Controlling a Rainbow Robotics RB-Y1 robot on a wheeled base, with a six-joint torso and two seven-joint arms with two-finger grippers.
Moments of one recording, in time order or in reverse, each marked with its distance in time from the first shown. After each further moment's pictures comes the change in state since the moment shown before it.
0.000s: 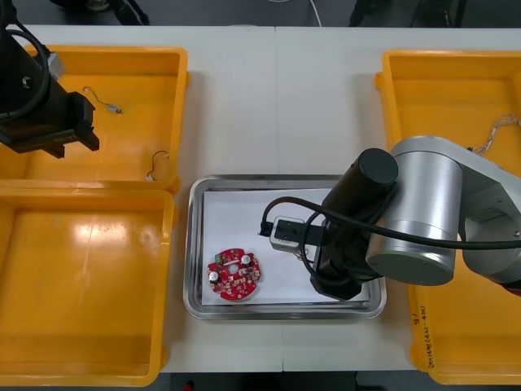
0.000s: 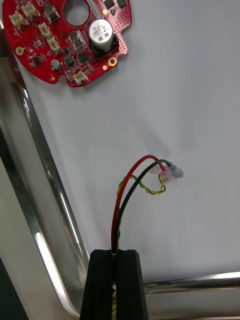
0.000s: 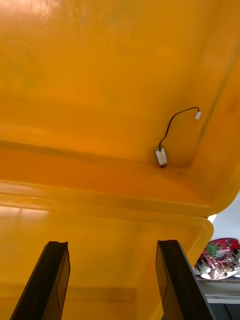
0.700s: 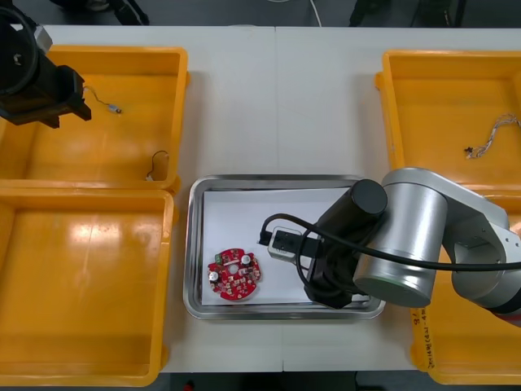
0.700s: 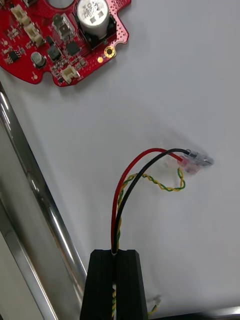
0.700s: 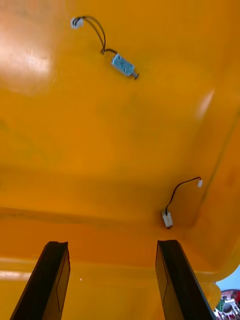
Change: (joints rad) right arm 0.094 0.034 0.031 0.035 0.136 -0.081 0.002; left arm -0.073 0.000 0.000 0.225 -0.070 -0.192 -0.156
